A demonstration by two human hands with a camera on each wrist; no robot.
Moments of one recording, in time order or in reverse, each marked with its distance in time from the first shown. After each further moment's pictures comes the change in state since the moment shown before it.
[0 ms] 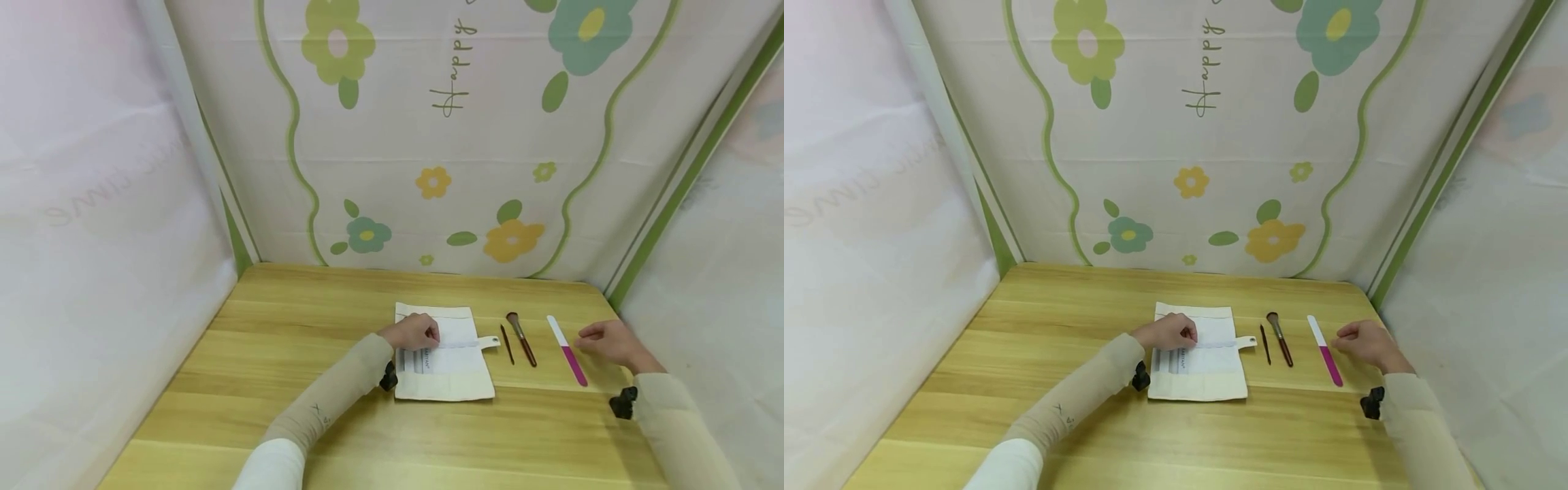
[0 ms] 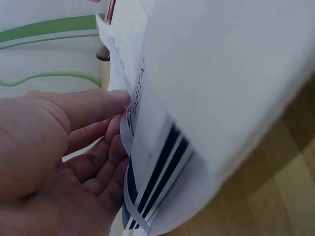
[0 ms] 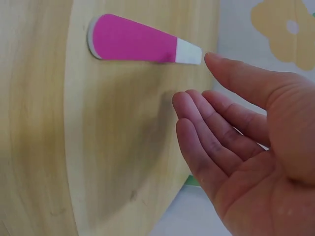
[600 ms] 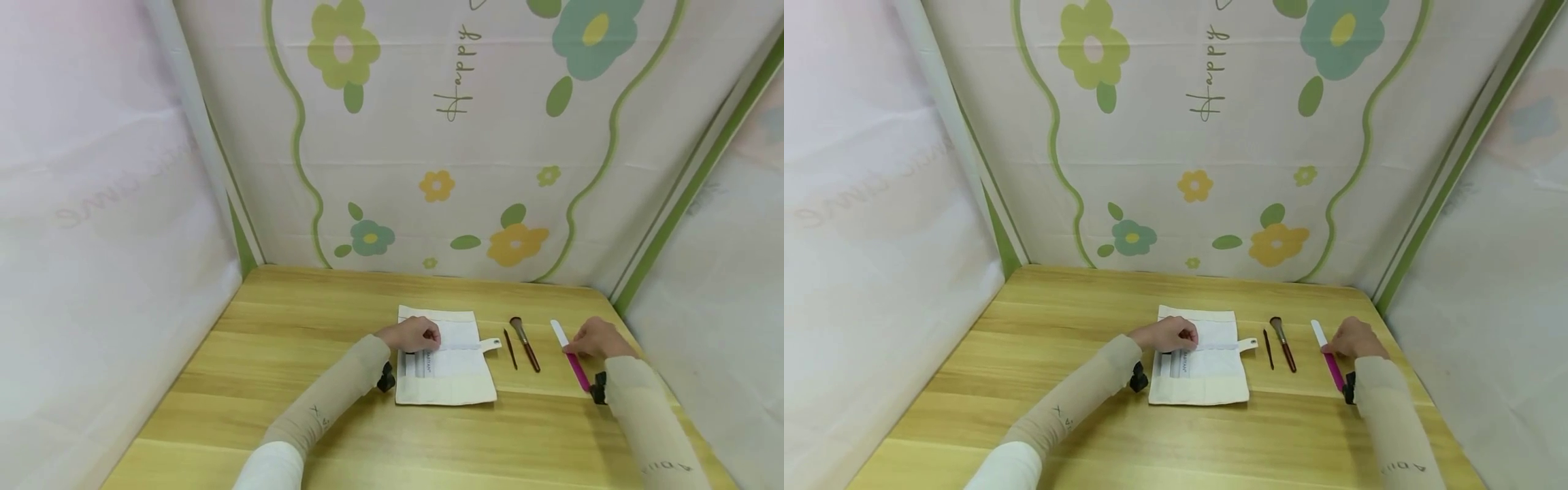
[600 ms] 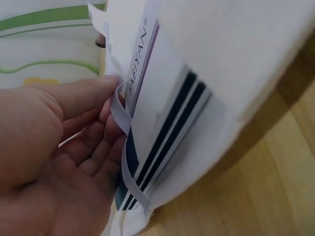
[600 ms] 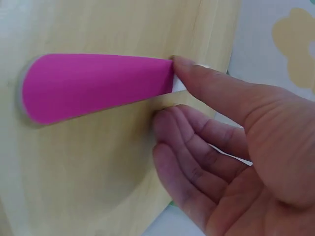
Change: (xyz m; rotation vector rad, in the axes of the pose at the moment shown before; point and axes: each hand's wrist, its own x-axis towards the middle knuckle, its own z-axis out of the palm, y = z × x) left_hand 0.000 -0.015 -0.003 -0.062 -0.029 0.047; right_hand 0.031 -0.024 0.007 -0.127 -0.098 0.109
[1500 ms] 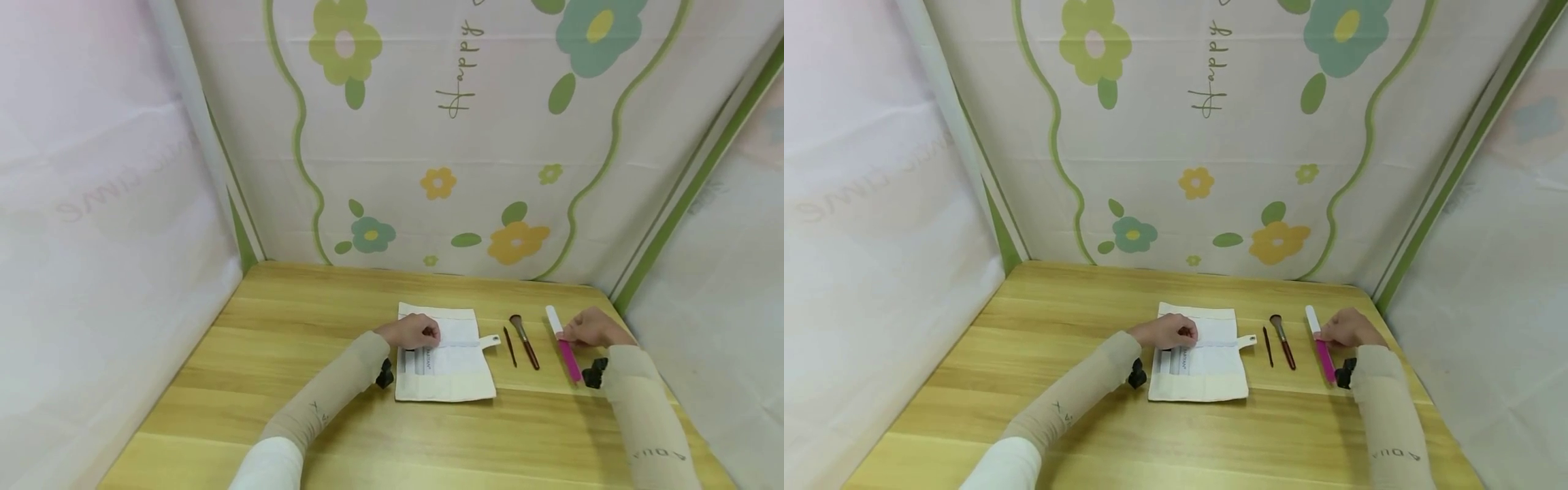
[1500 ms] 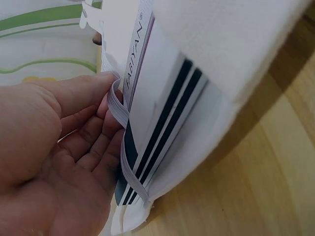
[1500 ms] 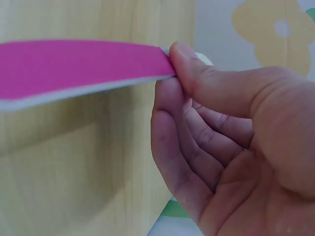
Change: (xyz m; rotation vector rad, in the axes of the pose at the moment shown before) left_hand -0.004 0.002 -0.001 -0.015 0.005 0.004; right_hand 0.002 -0.017 -0.015 0.136 -0.085 -0.067
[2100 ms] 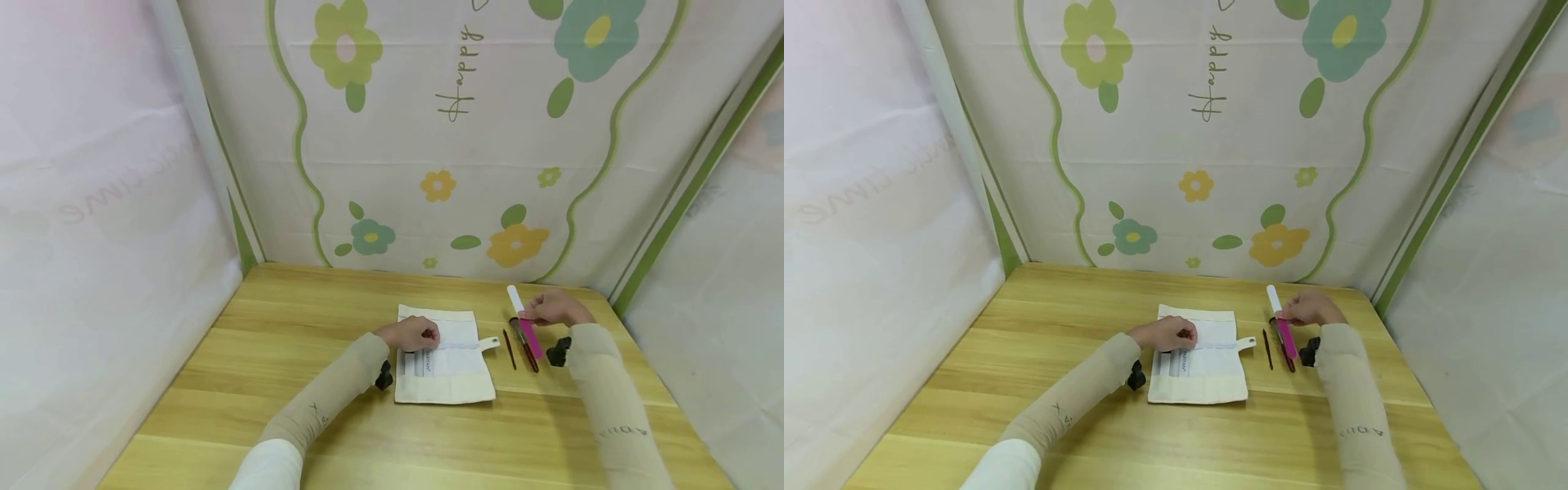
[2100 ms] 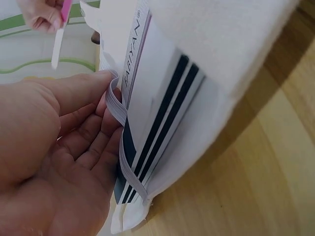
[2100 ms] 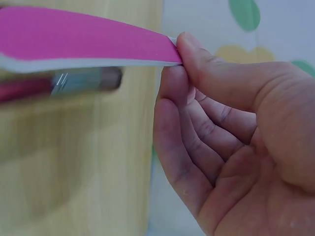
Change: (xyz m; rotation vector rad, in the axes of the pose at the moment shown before) left_hand 0.001 -0.002 0.000 -0.008 -0.021 -0.002; right_hand 0.024 -0.084 0.000 0.127 -0.015 -0.088
